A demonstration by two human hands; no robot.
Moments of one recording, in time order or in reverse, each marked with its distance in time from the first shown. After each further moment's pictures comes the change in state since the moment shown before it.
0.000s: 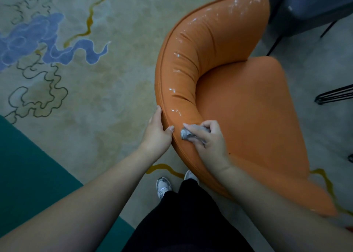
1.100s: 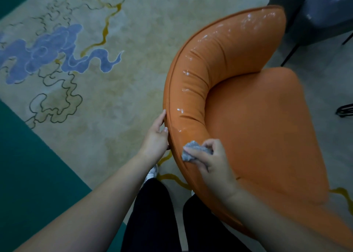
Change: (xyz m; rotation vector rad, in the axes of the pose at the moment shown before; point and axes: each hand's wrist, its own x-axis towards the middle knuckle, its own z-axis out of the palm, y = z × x) left_hand 0.032 0.024 -0.022 -0.376 0.040 -0.143; right_hand 0.011 0.000 0.001 0.018 -0.099 -0.100
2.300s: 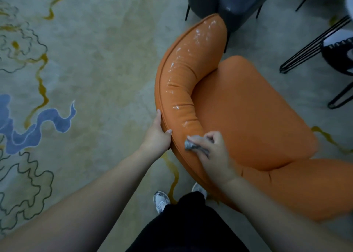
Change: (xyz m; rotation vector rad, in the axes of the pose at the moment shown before) left_hand 0.142 0.079 -0.036 0.540 -0.411 0.166; right_hand 0.113 -0.038 0.054 -0.035 0.467 0.405
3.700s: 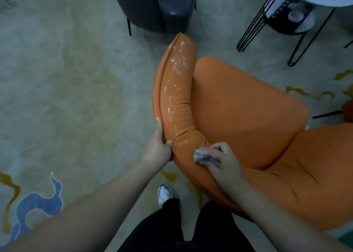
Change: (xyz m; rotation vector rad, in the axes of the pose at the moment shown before) left_hand 0.155 0.069 -0.077 0.256 -0.418 0.155; right_hand 0.105 -0.040 0.061 0.067 0.320 0.394
